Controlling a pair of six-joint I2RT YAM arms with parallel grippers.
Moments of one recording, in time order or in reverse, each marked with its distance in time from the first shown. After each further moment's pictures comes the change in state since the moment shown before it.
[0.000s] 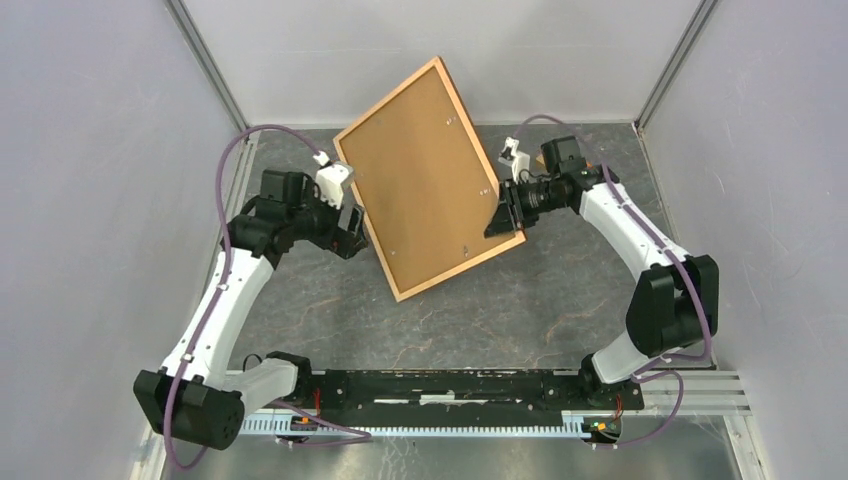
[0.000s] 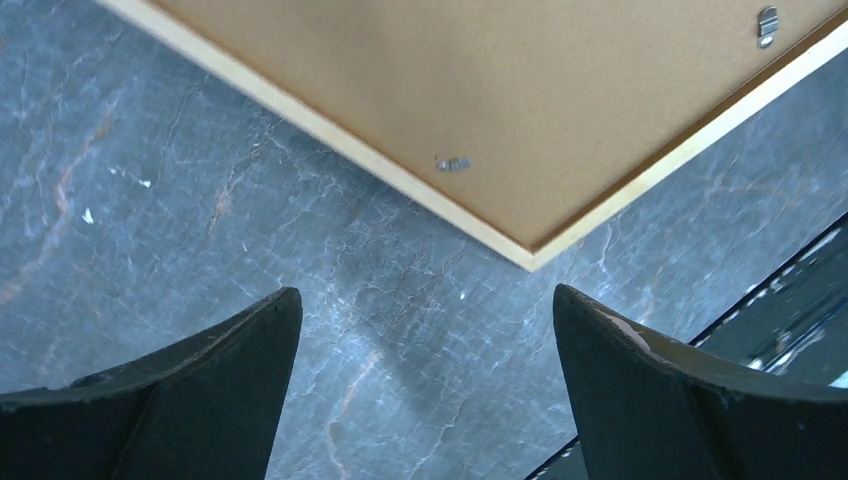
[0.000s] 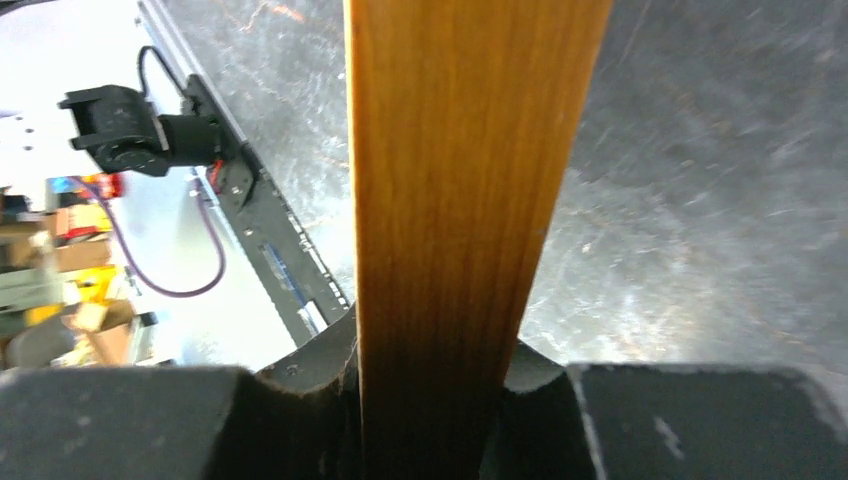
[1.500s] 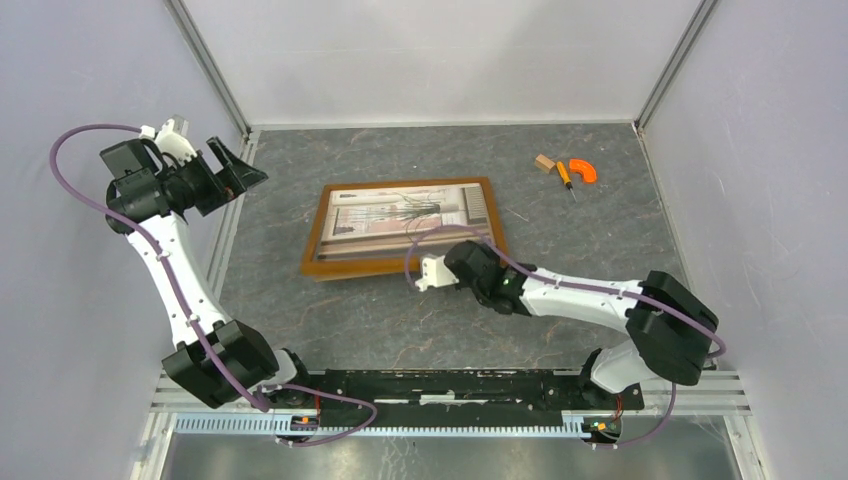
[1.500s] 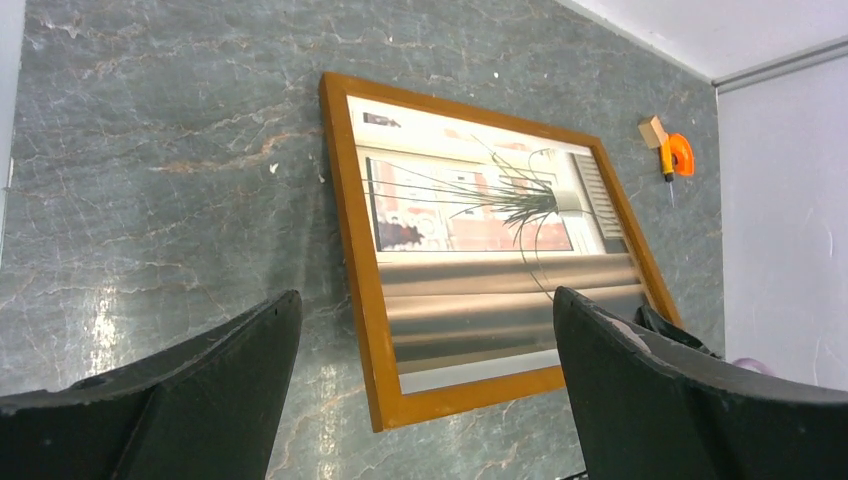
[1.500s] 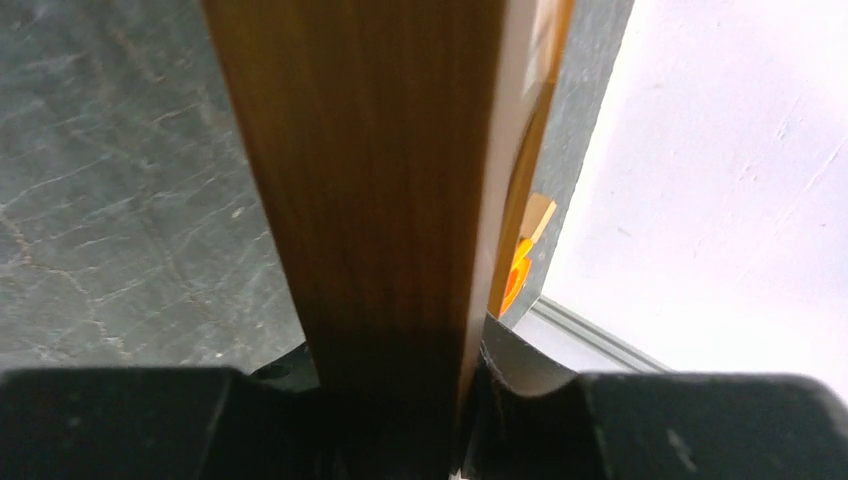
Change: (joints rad) left arm 0.844 0.216 0.402 -0.151 0.420 -0.311; right arm 0.722 -0.104 -0.364 0.475 1.387 -0.916
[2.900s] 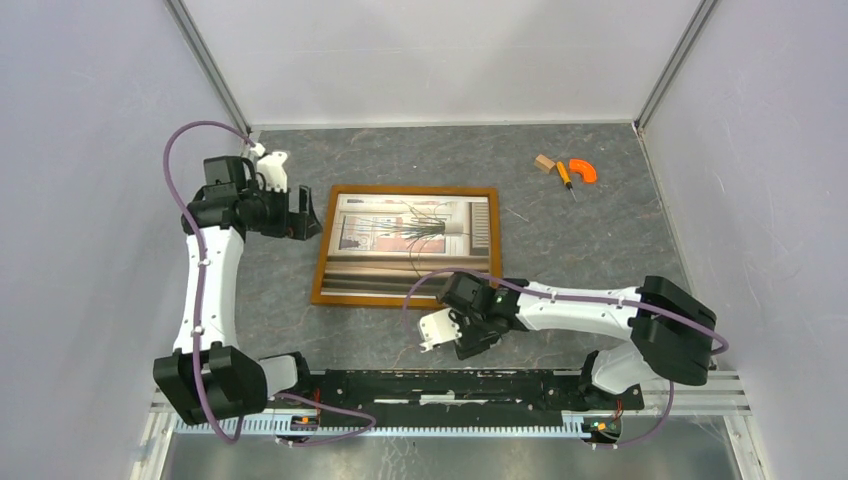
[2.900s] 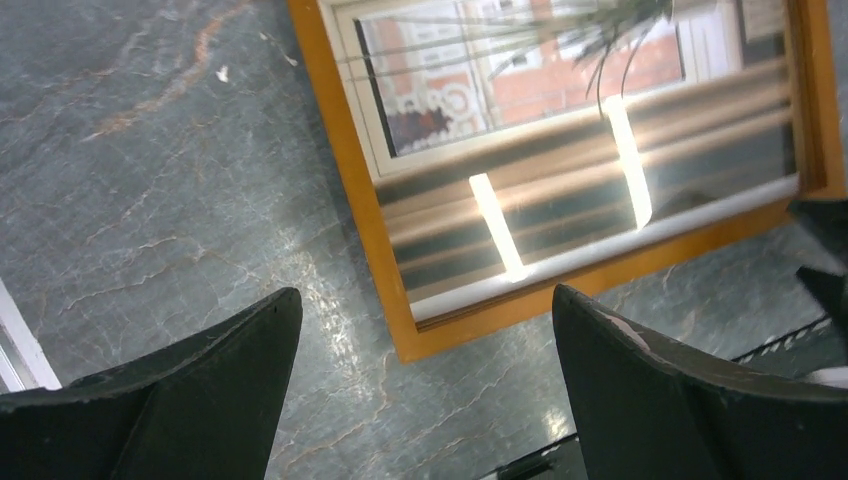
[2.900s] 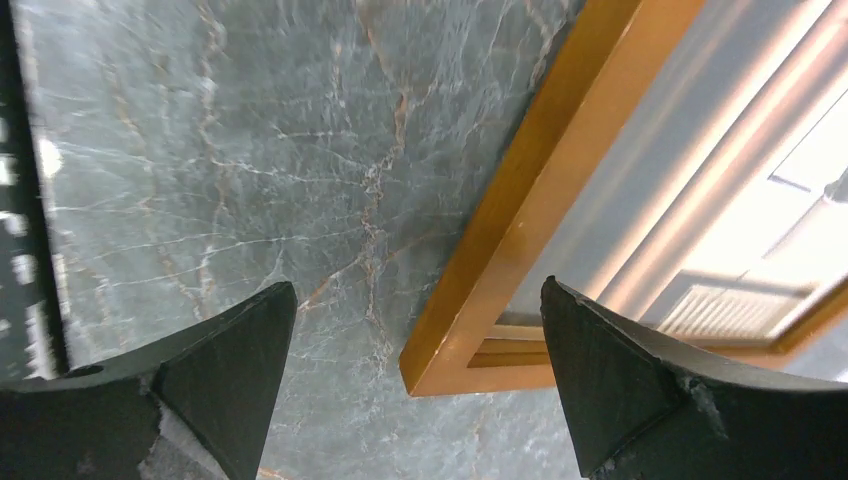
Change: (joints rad) left arm -0.393 -0.098 -0.280 0.010 -0.306 0.325; right arm 0.167 -0.009 -0.098 -0.261 -0.399 0.073
